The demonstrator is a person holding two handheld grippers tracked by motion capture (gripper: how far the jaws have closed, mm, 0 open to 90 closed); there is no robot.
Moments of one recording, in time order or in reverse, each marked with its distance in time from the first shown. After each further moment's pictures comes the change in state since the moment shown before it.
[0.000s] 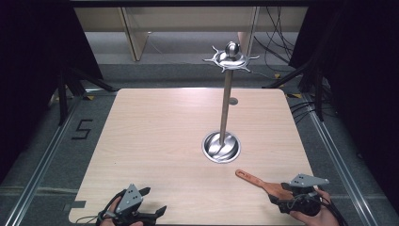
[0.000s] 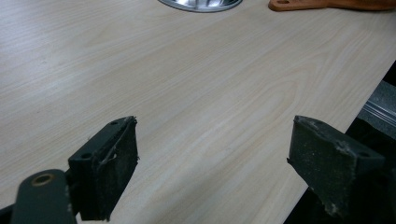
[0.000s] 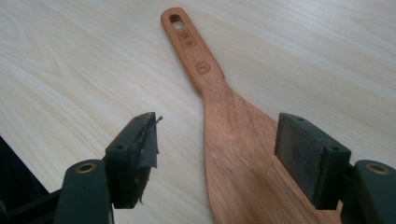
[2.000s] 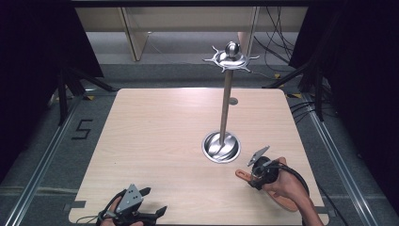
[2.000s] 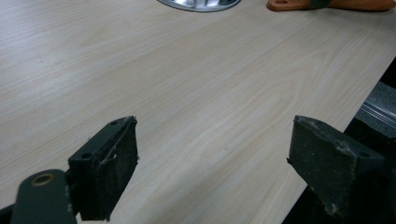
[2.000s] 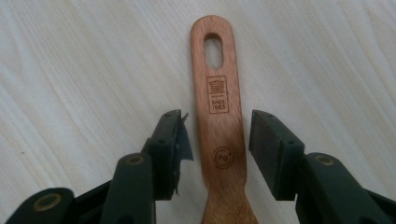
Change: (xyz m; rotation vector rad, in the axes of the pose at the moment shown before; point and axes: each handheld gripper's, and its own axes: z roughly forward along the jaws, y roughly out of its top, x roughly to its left) left arm 0.000 0.000 0.001 0.003 -0.006 -0.023; right arm 0.015 0.096 0.077 0.397 0.044 -0.351
